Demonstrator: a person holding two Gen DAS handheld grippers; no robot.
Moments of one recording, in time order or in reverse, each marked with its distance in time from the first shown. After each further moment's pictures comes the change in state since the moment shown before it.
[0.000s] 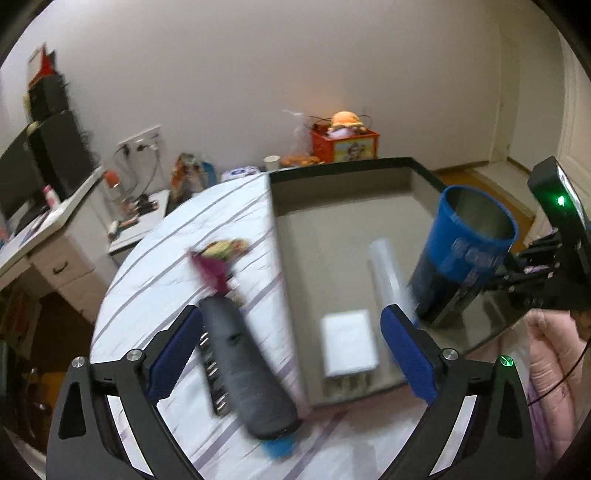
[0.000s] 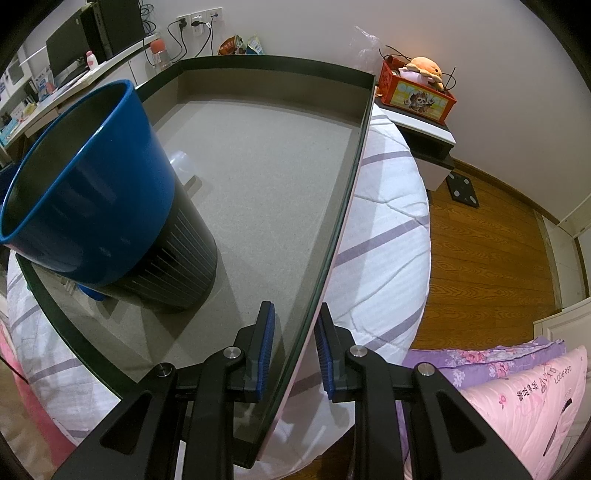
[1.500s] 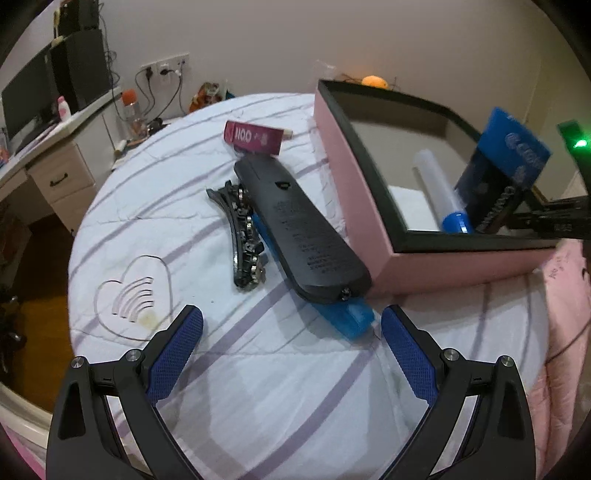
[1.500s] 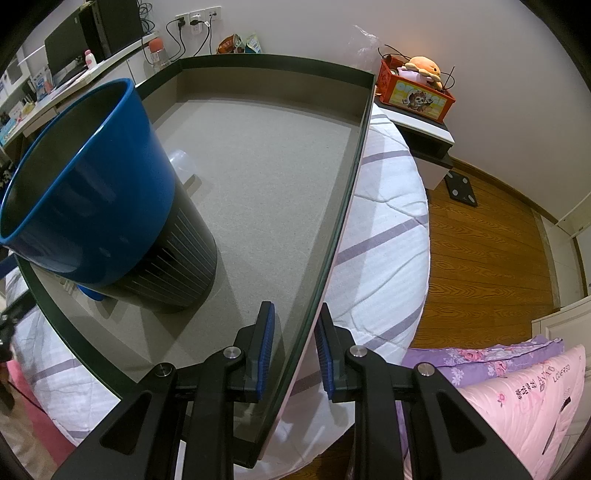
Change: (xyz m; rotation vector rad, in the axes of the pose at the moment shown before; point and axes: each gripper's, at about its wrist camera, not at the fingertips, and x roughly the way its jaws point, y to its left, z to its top) left arm 0.026 0.033 -0.085 -0.178 0.172 -0.032; right arm 0.001 0.000 -0.001 0.003 0.004 -0.007
